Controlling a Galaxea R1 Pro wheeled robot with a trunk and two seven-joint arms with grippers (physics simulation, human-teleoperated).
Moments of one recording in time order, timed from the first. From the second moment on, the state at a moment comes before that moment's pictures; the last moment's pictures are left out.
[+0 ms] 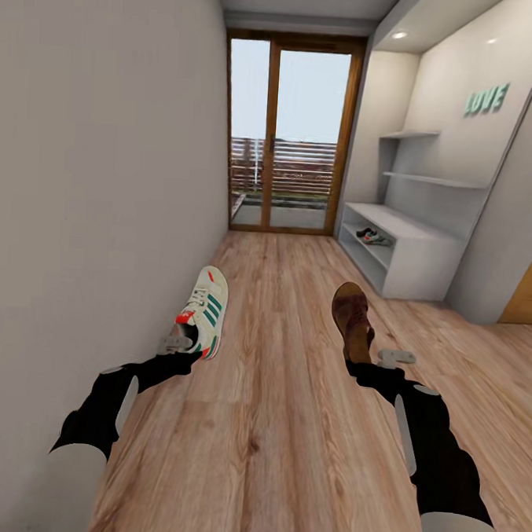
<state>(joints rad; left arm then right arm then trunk) -0.68 -0.04 0.32 -0.86 -0.14 0.37 -0.65 -0.51 0.02 -0.21 -1.31 0.11 0.65 0.21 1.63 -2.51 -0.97</state>
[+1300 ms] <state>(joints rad) -0.68 -0.04 0.32 -0.87 -0.14 0.37 -0.65 -0.51 0.02 -0.22 -1.31 0.11 0.64 0.21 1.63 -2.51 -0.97</state>
